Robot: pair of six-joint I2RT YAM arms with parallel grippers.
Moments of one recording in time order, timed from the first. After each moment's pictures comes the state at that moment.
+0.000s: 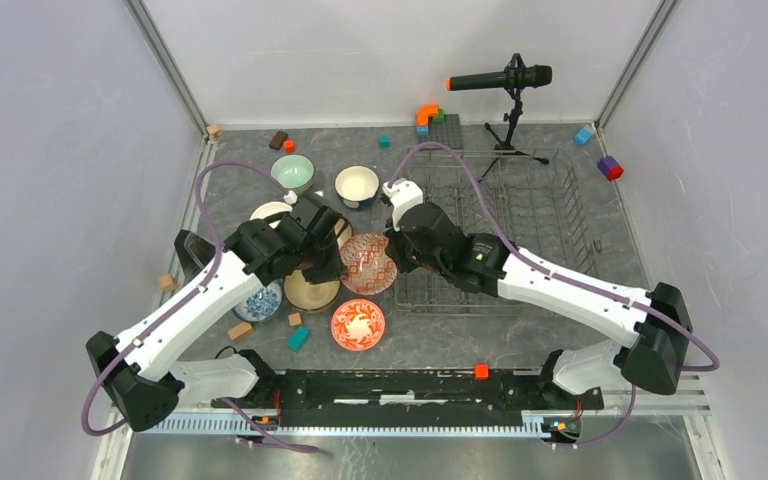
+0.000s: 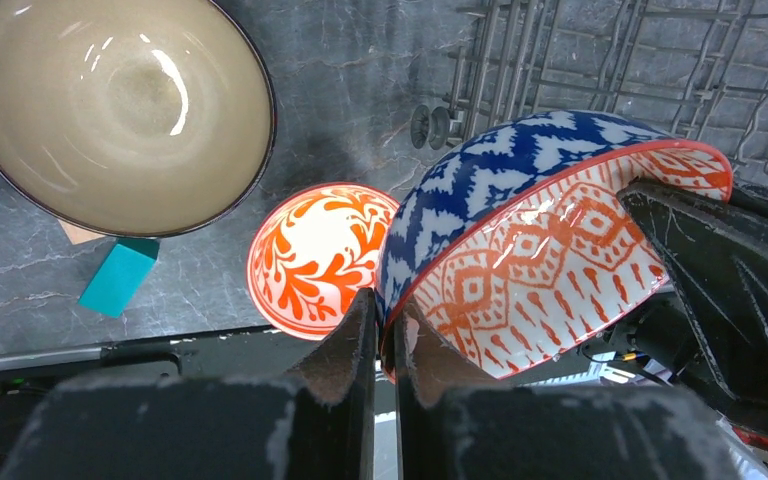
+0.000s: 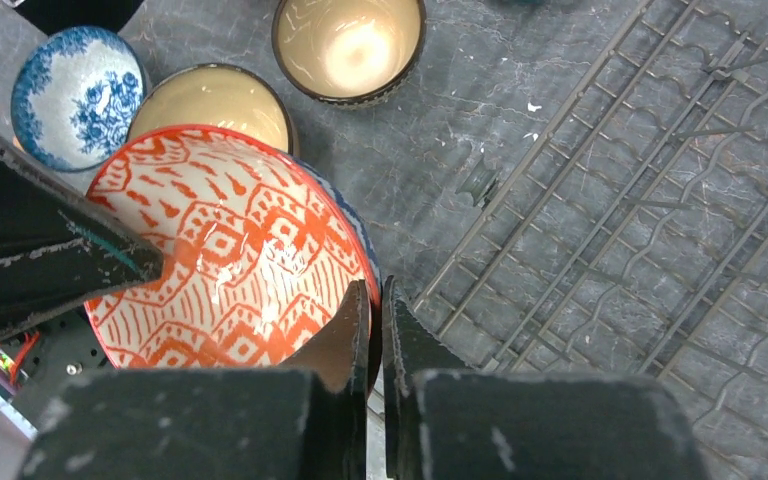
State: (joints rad) left arm -0.74 1.16 1.20 -1.06 -0.13 -0.90; right arm 1.03 1.38 1.19 -0.40 0.24 0.33
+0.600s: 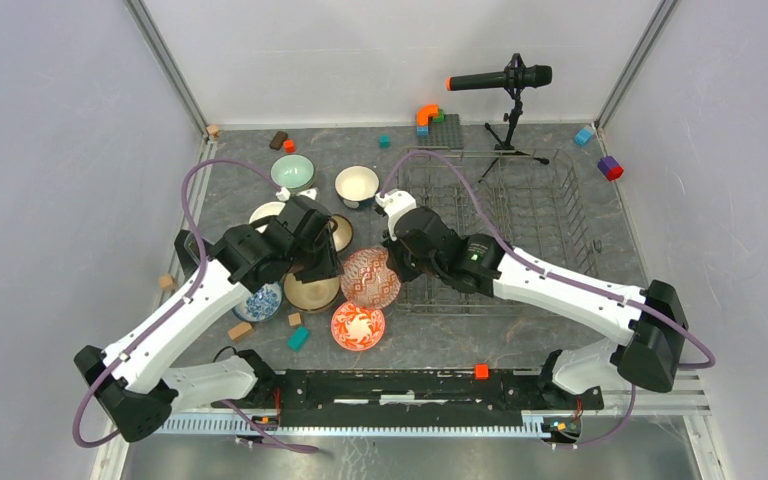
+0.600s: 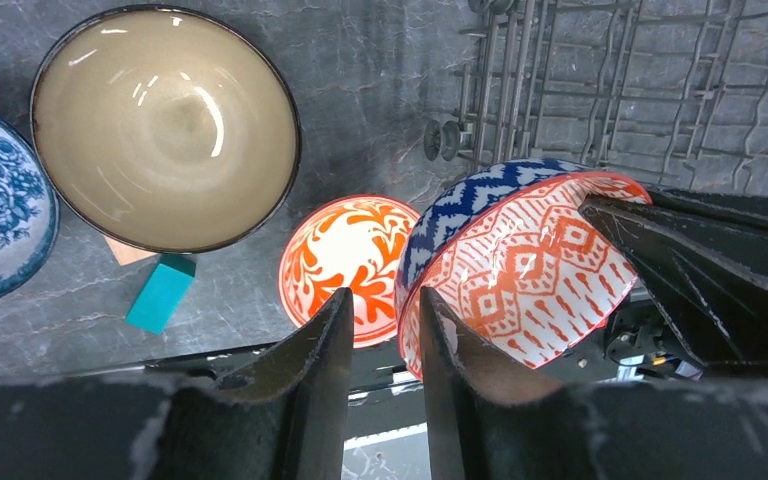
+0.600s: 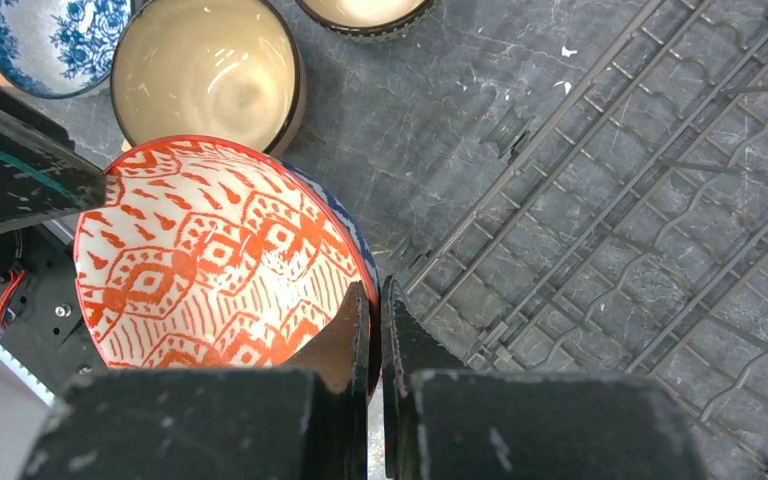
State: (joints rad) left arm -0.74 1.10 1.20 -1.07 -0.16 -0.83; right arm 1.03 1.40 1.19 -0.47 0.20 0.33
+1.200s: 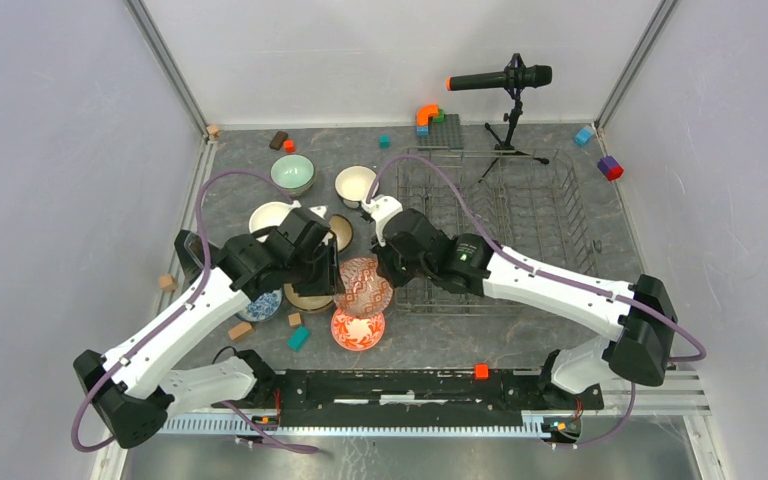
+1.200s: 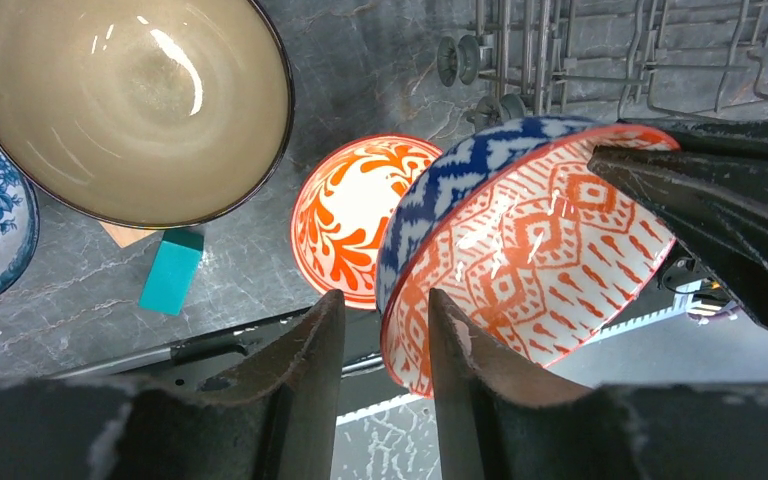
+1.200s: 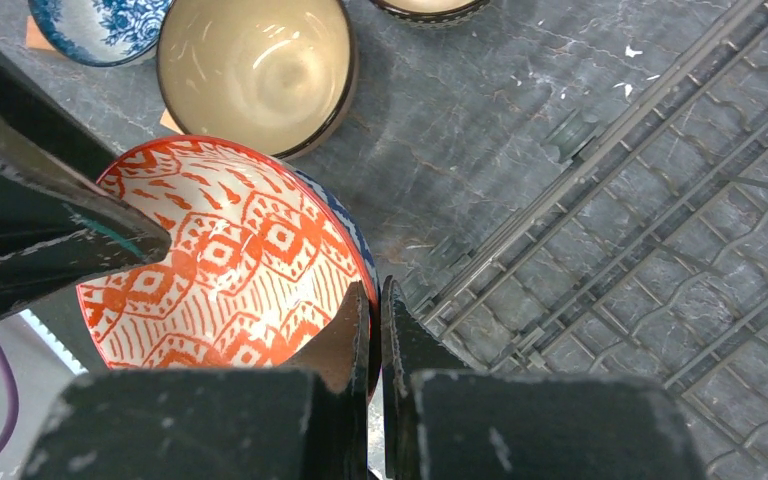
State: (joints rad) left arm -0.74 1.05 1.10 -1.07 -0.04 -0.70; right arm 1.07 1.45 1.24 -0.50 0.15 0.32
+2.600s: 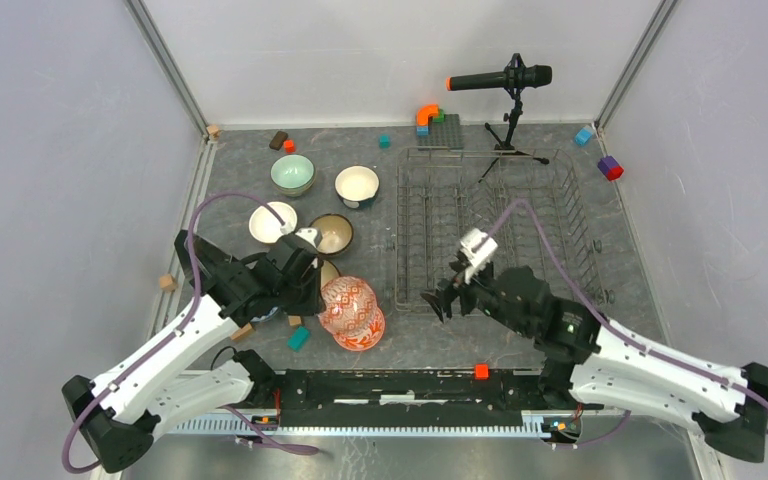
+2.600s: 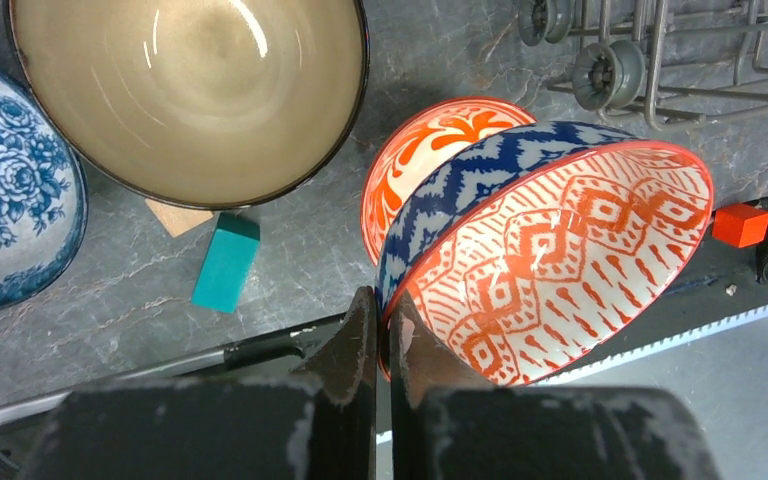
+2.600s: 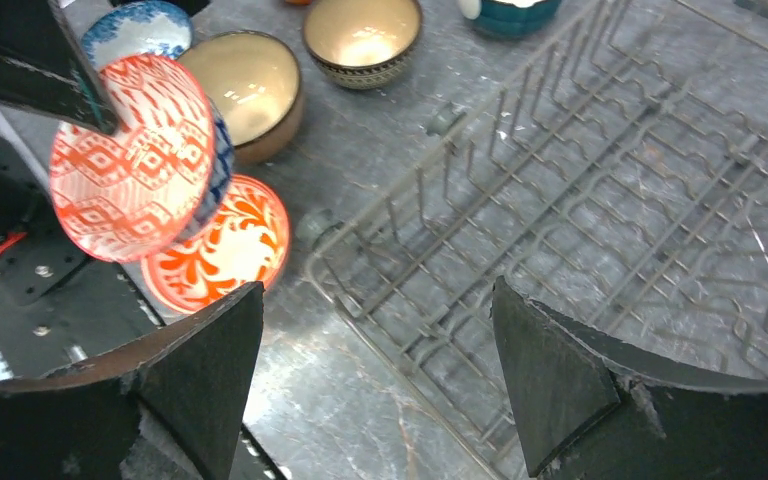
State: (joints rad) left arm -0.74 0.89 0.91 -1.04 -0.07 -0.64; right arm 1.08 0.81 0.71 -0.23 0.23 0.18
